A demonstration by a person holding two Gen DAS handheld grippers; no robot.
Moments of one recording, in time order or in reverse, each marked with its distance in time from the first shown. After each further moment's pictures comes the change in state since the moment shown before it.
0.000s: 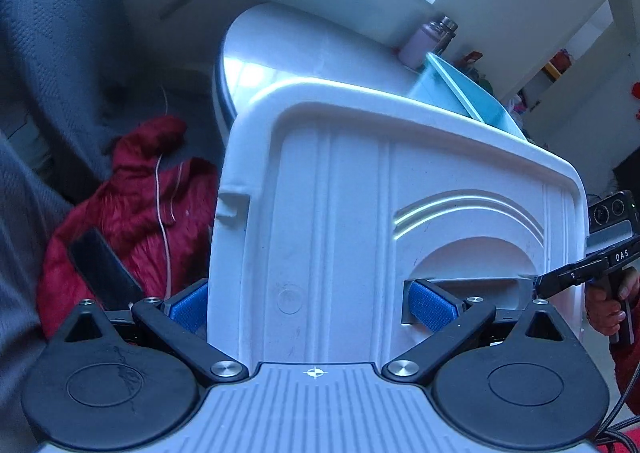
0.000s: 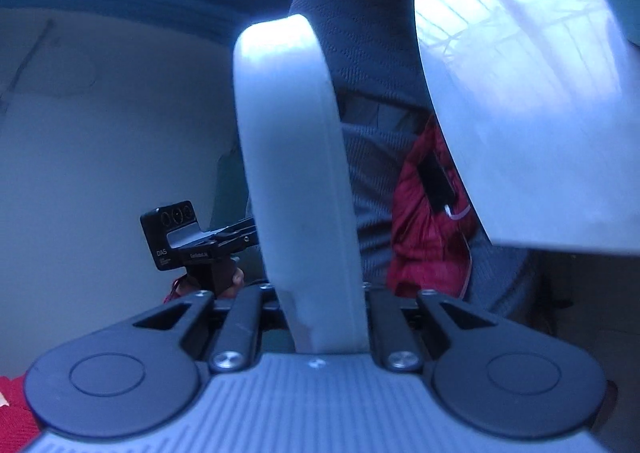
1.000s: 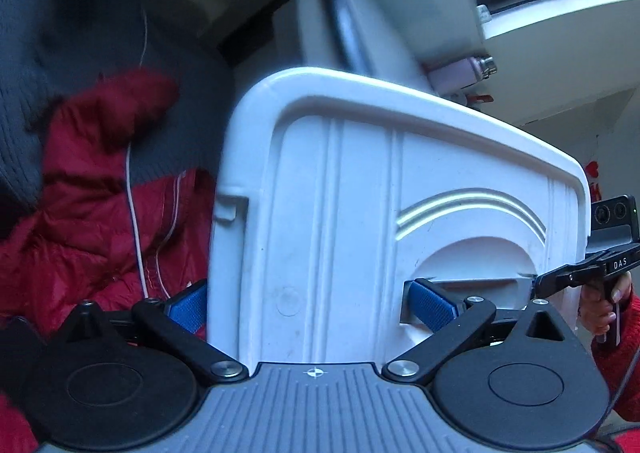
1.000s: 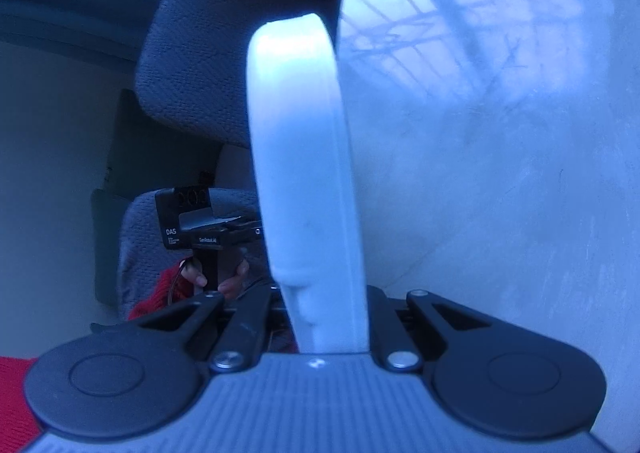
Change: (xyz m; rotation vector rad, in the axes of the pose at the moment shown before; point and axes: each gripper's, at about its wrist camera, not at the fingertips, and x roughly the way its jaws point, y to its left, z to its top) left arm 0.249 0.268 0.154 -0.208 0.086 -0.372; right arm 0.184 -0.055 0.251 0.073 0.073 -0.334
